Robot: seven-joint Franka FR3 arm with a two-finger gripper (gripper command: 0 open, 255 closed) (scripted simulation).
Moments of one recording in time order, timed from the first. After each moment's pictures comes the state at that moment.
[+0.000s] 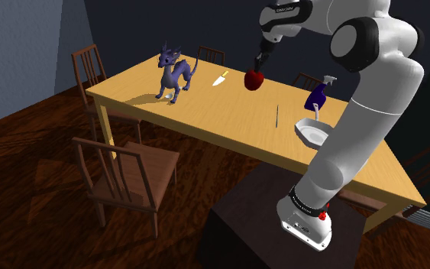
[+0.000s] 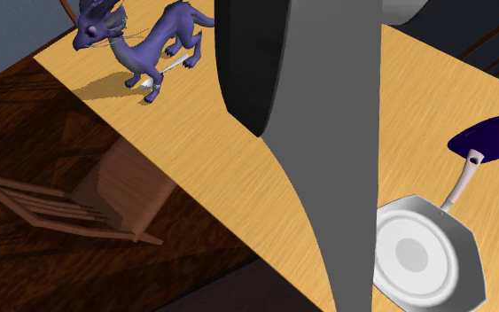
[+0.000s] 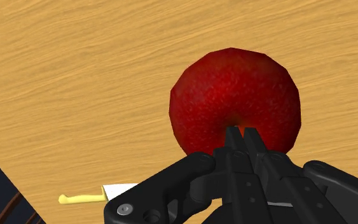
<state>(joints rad) -0.15 0.12 -0.43 -1.75 0.11 2.01 -0.72</state>
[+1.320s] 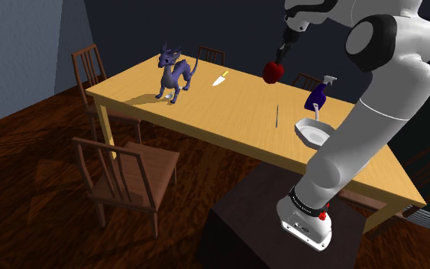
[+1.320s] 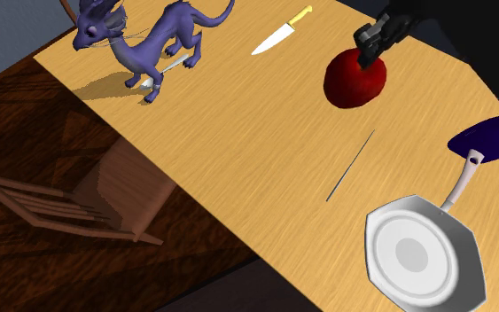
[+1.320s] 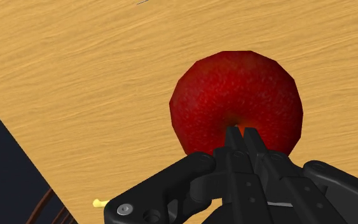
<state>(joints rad) -0.22 0.03 -0.50 -1.70 0.08 1.86 -0.84</state>
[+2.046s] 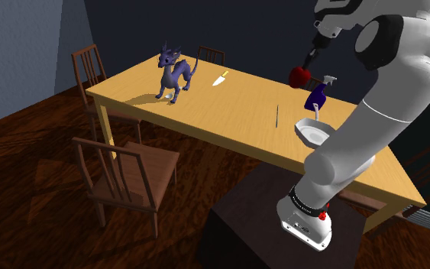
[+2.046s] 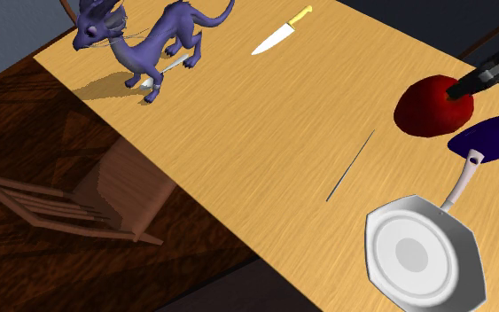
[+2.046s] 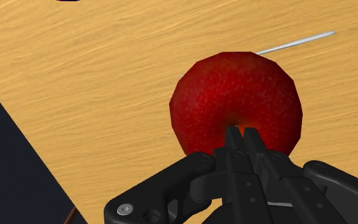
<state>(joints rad) -0.35 -0.01 -0.62 -1.72 0.10 1.84 -1.09</state>
